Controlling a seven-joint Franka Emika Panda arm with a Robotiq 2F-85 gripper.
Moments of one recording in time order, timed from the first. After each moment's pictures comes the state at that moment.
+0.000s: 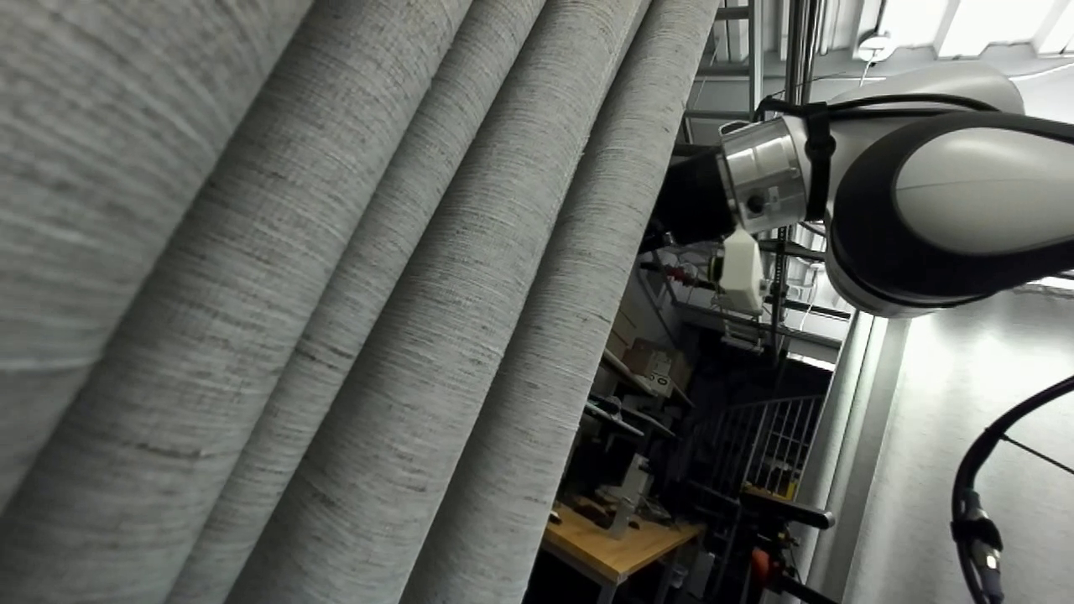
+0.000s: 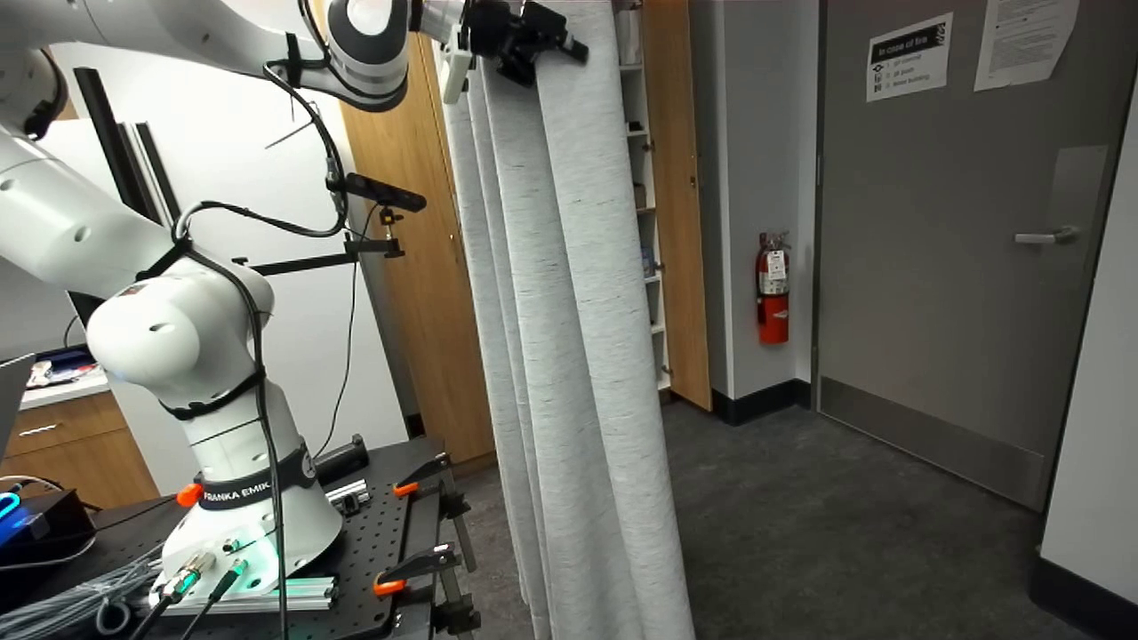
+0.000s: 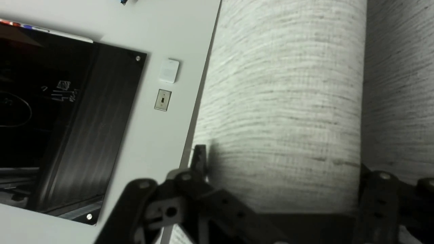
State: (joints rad) arm 0.01 -0.66 0.22 -2.43 -0.11 2.87 -0.01
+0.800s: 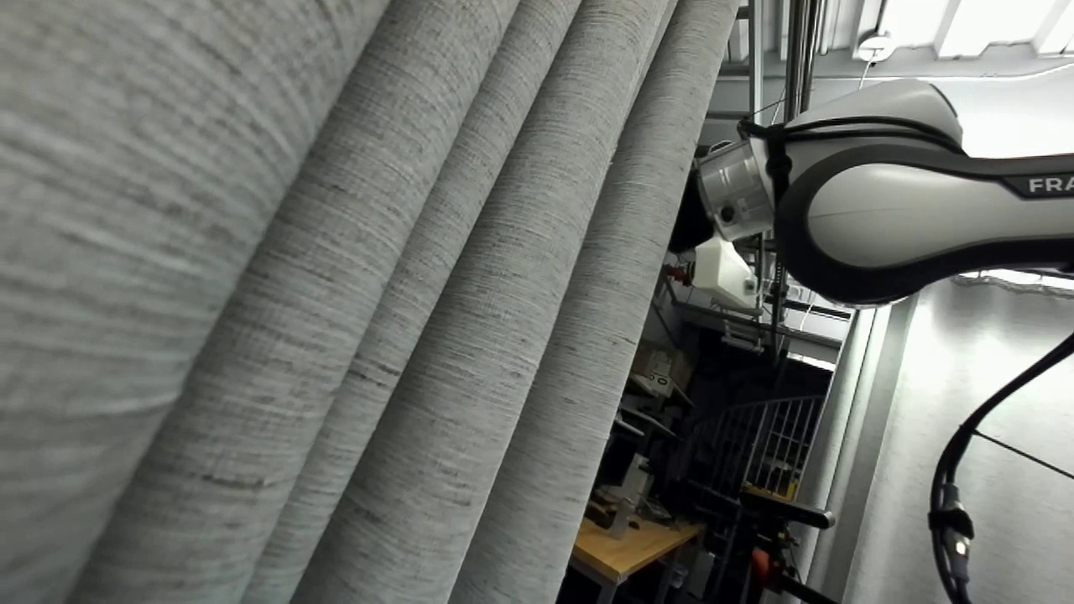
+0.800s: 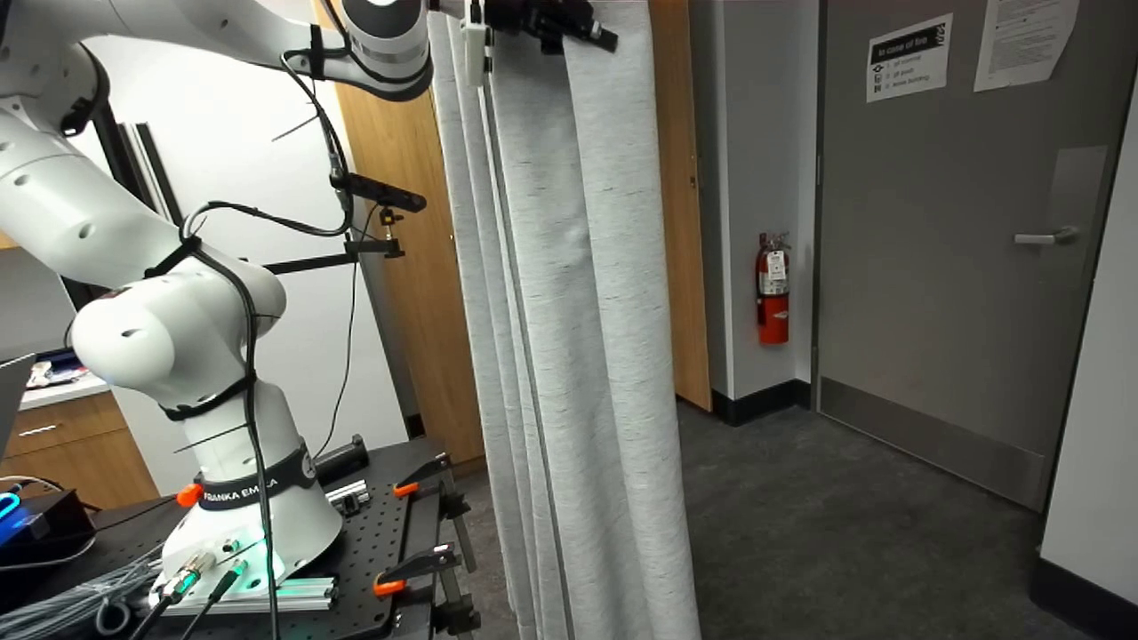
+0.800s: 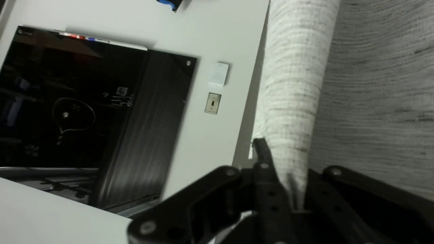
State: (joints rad) arm -0.17 -0.60 0.25 -2.35 -0.19 2.86 0.08
